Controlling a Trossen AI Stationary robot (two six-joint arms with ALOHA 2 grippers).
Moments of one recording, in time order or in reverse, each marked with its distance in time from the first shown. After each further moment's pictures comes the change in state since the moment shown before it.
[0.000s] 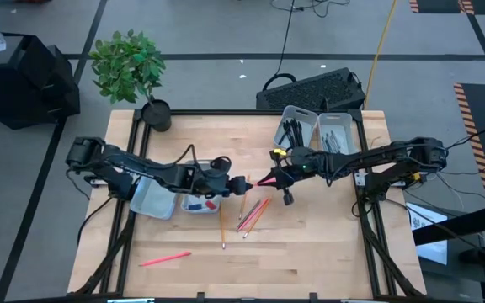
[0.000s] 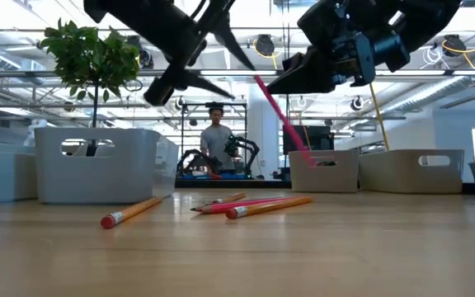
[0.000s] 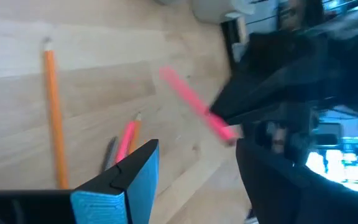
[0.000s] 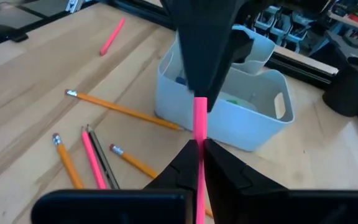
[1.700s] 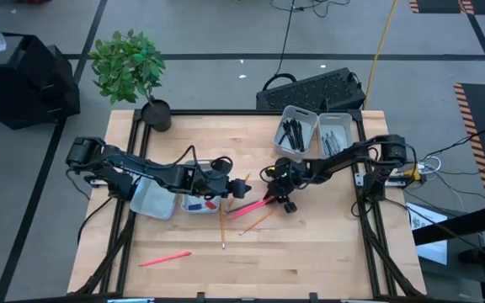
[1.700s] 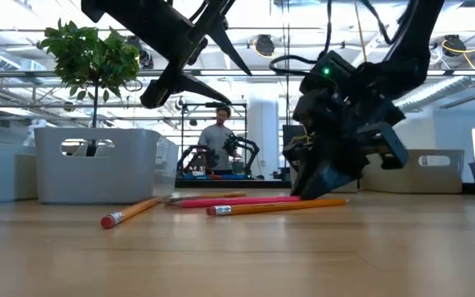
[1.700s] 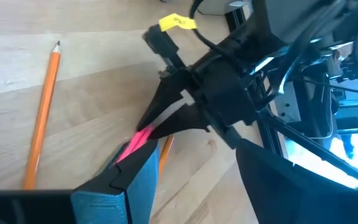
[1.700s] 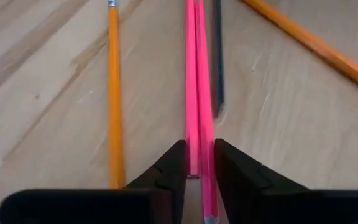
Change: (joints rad) left arm -0.009 0.000 0.001 -0.029 0.001 0.096; right arm -0.049 0.357 -0.036 -0.021 -0.209 0.014
